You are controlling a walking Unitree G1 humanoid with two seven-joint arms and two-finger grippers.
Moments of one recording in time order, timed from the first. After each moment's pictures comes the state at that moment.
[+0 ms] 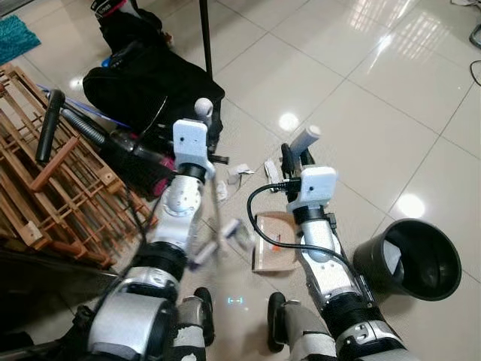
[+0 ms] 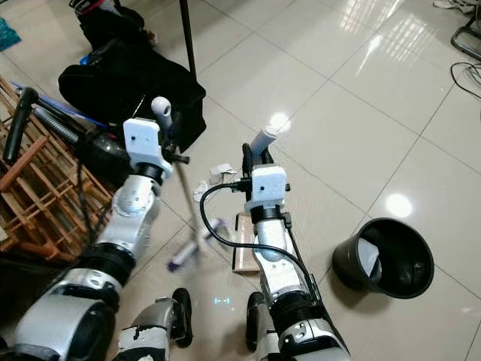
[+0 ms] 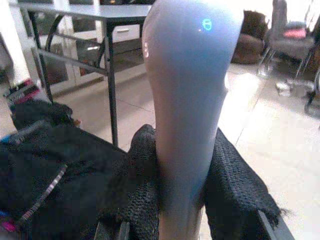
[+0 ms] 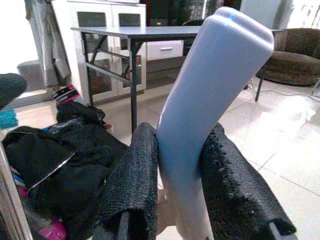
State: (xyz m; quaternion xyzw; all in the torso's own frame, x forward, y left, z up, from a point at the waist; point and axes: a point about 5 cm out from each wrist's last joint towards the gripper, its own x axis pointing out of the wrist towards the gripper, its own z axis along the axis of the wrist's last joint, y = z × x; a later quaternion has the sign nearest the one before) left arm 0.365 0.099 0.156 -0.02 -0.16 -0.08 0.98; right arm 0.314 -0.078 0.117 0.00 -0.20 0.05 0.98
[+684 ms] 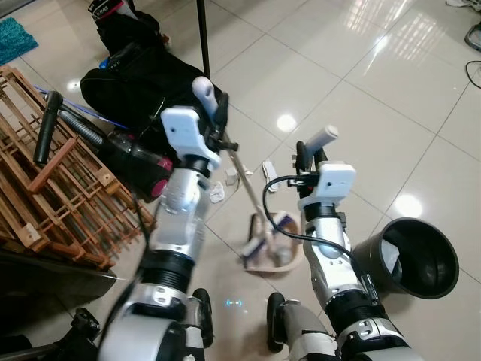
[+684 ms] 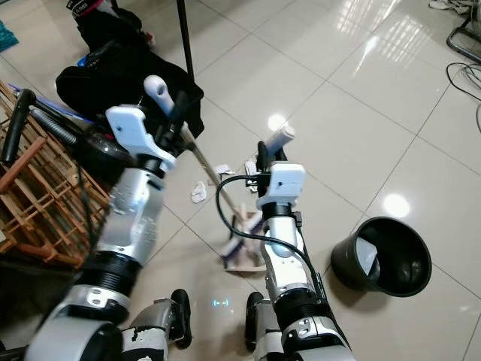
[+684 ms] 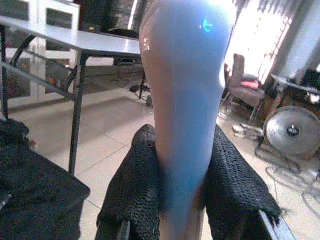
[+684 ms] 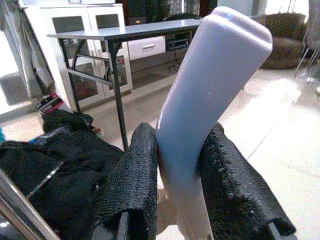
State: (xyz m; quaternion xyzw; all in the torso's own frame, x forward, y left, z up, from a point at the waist) left arm 0.353 0.100 0.191 -0.09 -0.21 -0.14 0.96; right arm 0.320 -0.096 0.117 0.06 -0.18 0.04 0.98
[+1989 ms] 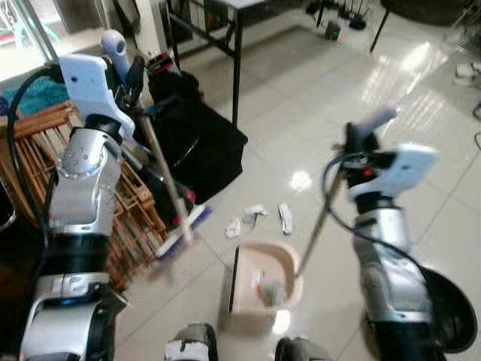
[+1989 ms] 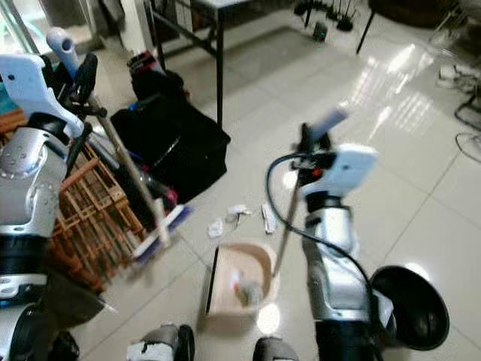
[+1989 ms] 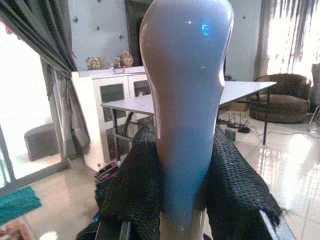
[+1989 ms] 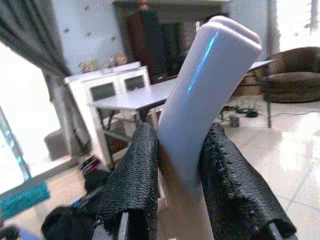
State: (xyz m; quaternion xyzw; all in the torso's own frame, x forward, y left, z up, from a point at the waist) left arm 0.350 0.211 0.252 0.04 -0.19 -0.05 0.98; right arm 0.290 -0.159 0.184 0.12 -0.18 -0.01 0.98
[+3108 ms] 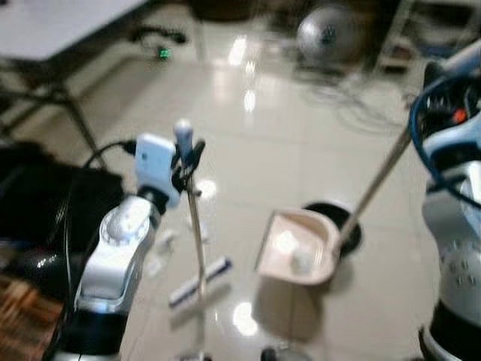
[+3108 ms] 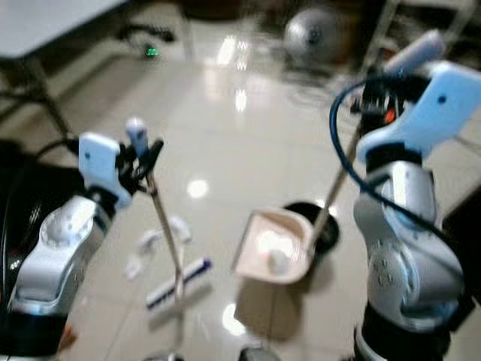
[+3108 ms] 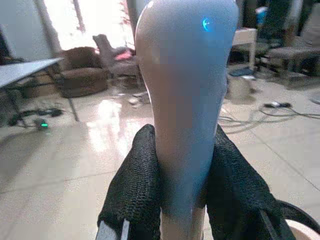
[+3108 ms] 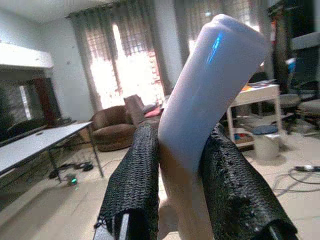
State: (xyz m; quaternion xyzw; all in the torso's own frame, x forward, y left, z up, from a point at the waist) left arm 0.299 0.152 0.173 0.06 -0.07 -0.17 0.98; right arm 0.261 -0.187 0.285 0.09 -0.19 -0.08 0.97
